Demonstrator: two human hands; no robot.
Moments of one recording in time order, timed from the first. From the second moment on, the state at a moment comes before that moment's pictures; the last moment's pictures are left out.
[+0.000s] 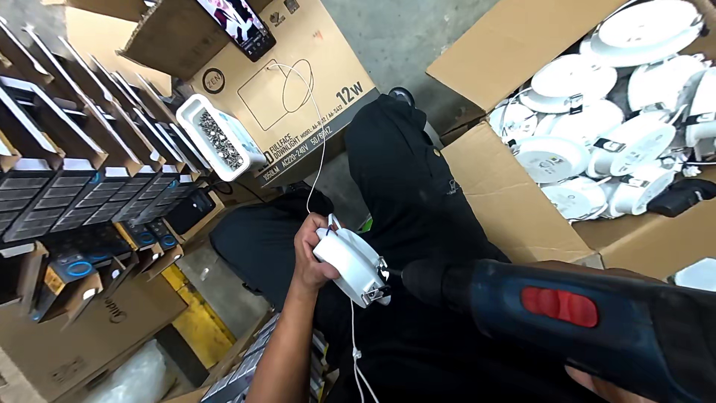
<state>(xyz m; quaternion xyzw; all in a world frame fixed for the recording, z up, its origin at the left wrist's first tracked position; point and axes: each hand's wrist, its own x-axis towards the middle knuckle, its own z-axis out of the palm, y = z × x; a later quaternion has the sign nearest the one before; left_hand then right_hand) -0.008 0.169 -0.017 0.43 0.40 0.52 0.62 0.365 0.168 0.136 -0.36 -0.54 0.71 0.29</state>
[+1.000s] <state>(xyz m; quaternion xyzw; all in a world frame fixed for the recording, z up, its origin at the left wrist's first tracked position) 0.009 0.196 0.007 0.29 0.52 0.50 0.63 0.390 0.200 0.135 -0.38 -0.44 0.75 0.32</state>
